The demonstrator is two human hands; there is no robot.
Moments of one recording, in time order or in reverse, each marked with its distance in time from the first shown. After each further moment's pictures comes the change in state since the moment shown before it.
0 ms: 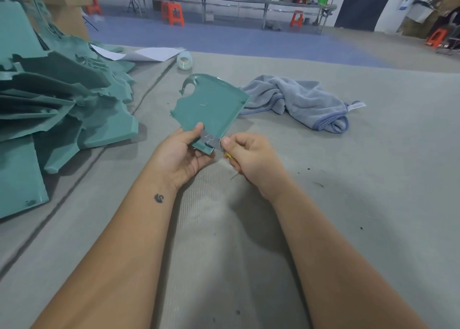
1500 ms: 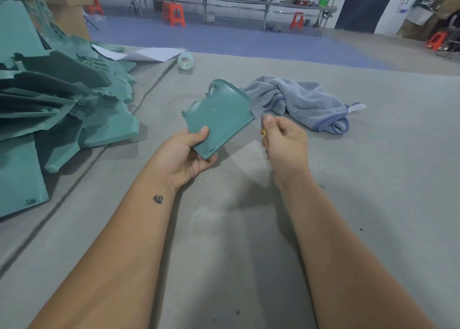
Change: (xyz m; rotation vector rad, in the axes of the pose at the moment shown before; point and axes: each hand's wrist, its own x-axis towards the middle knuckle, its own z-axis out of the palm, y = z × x) left_hand -0.006 0.001 0.005 0.024 -0.010 -0.054; right_hand 0.009 0.002 -0.029 0.119 0.460 0.002
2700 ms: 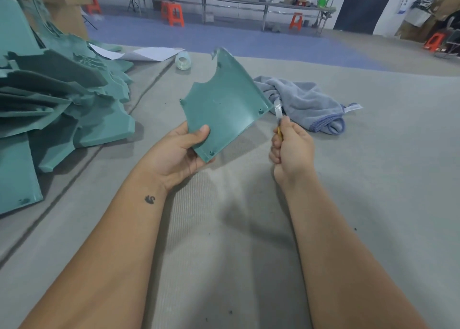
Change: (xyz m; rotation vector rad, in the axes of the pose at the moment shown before) left_hand -0.002 0.001 -0.005 0.067 -0.182 0.059; right_hand 0.008 0.002 -0.013 0.371 0.126 0.283
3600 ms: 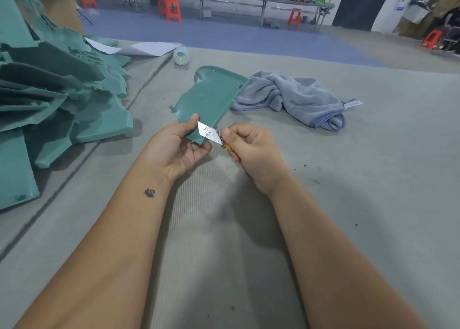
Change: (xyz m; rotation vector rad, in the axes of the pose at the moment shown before) left_hand 0.003 0.004 0.007 -0.225 0.213 -0.024; right_hand -0.036 0.008 0.027 -0.425 -0.587 -0.234
